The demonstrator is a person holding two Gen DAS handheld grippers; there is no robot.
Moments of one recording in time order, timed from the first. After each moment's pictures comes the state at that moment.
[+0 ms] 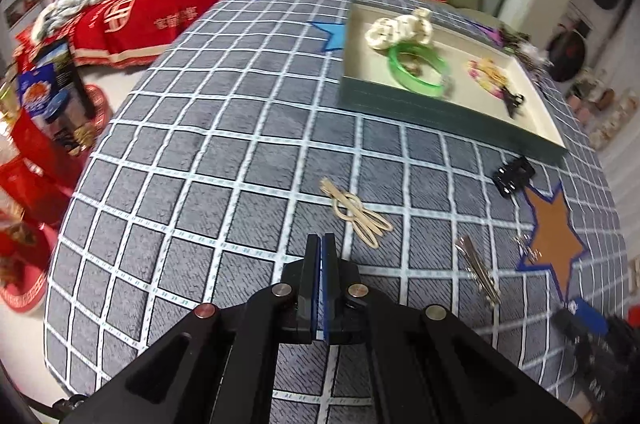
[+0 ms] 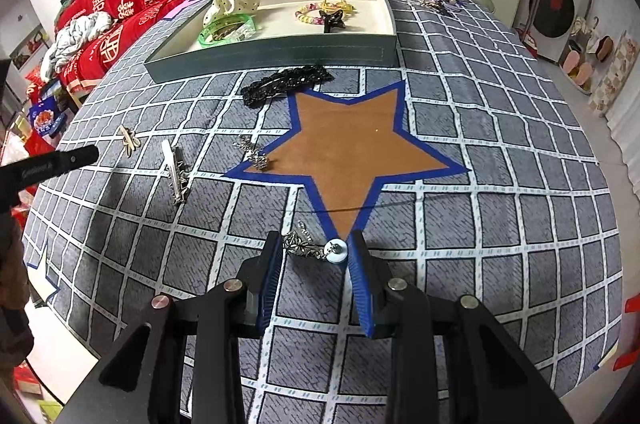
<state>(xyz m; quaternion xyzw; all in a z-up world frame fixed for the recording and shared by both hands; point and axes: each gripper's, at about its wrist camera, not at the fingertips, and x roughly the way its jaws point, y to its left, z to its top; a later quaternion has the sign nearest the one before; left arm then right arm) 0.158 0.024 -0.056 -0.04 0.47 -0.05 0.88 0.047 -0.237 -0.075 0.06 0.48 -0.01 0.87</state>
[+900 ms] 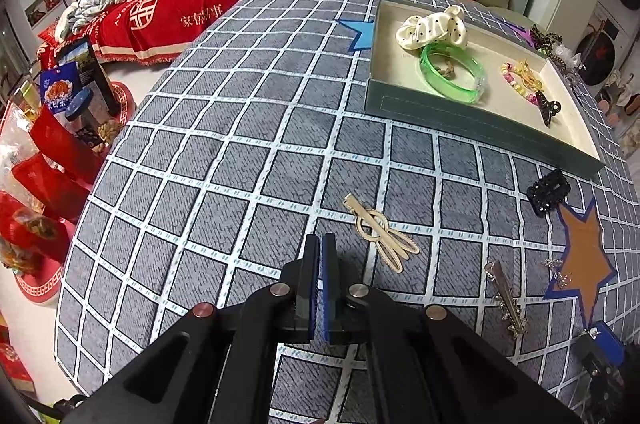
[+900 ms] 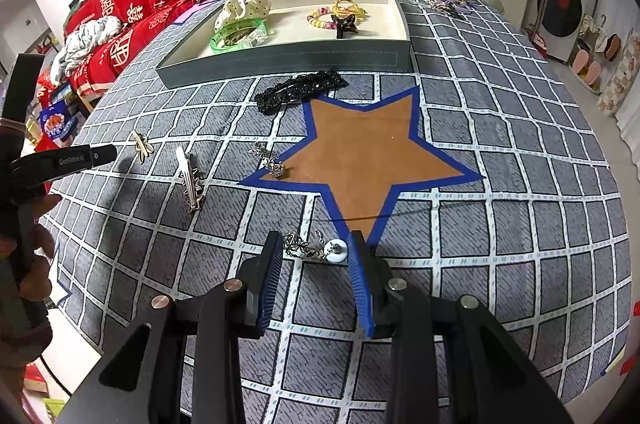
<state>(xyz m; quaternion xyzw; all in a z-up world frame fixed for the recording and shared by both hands) 0.172 0.021 -0.055 -0.02 0.47 0.00 0.88 0.051 -0.236 -0.073 0.07 0.48 0.01 0.88</state>
